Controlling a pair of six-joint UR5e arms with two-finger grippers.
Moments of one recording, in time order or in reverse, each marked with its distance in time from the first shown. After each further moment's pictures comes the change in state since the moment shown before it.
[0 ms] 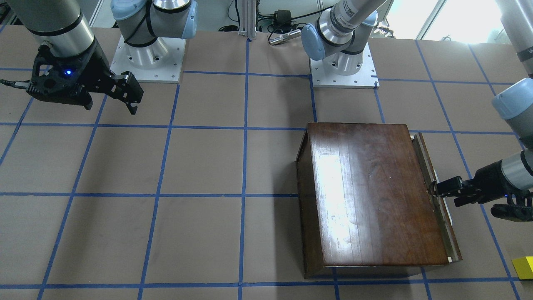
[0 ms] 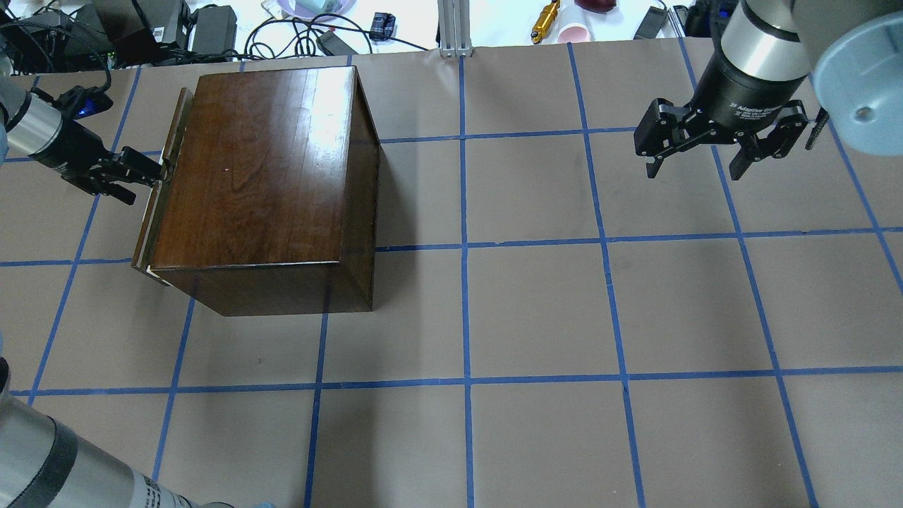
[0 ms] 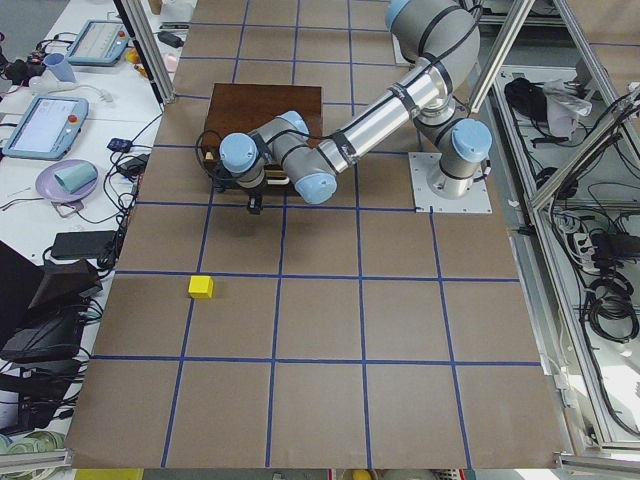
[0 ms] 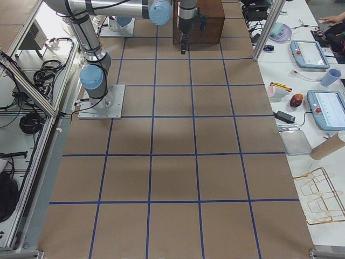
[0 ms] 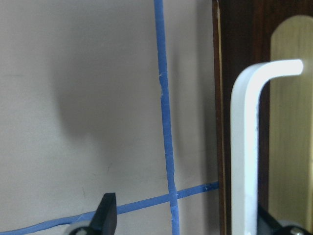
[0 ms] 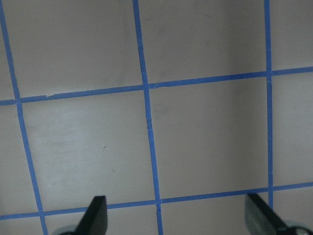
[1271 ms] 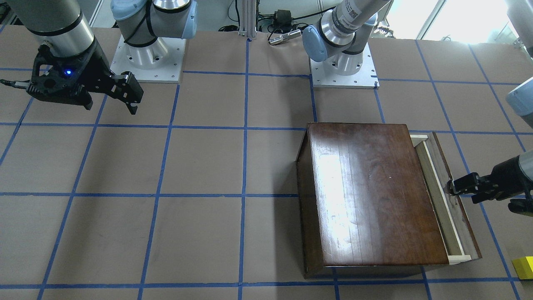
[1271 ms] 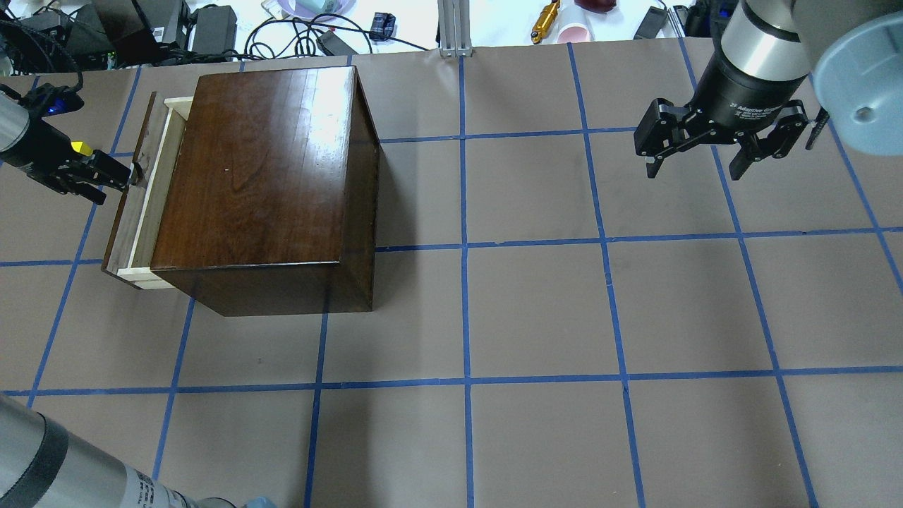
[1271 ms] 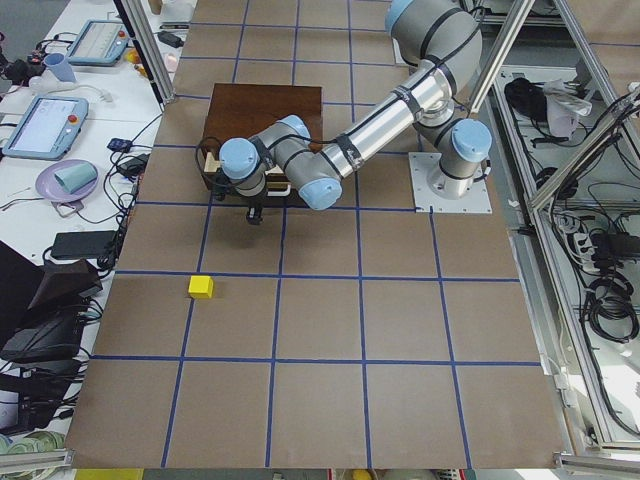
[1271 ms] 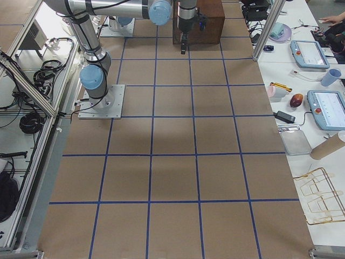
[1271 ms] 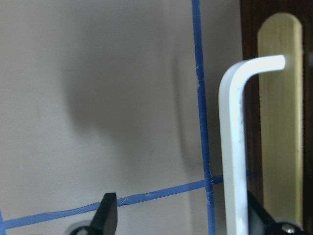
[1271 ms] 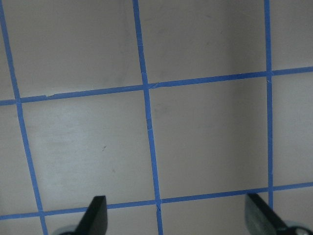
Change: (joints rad) left arm 0.035 0.001 0.027 -0.002 0.053 0.058; right arm 0.000 0.000 0.000 0.000 0.000 0.000
